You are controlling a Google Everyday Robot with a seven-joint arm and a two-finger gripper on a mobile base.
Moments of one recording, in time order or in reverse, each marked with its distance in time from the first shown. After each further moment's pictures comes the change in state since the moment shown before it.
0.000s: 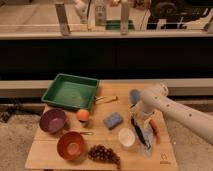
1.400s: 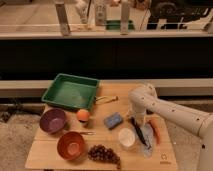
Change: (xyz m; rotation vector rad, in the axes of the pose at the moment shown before) arm 0.006 -0.007 0.036 -0.128 -0.010 -0.374
